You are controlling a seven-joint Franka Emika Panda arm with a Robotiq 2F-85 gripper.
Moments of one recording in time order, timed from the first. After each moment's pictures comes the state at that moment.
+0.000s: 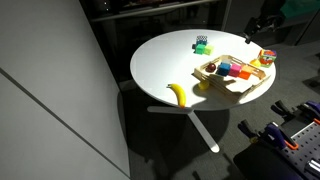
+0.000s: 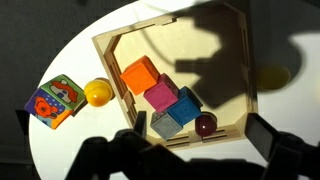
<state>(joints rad) -0.10 -0.20 0.04 -2.52 -0.10 2.43 0.19</state>
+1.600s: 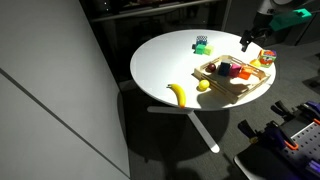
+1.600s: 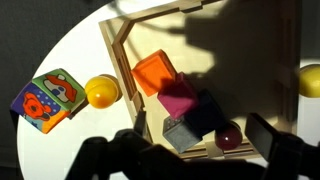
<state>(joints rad) -0.10 0.03 -0.04 -2.44 -0.13 2.53 0.11</state>
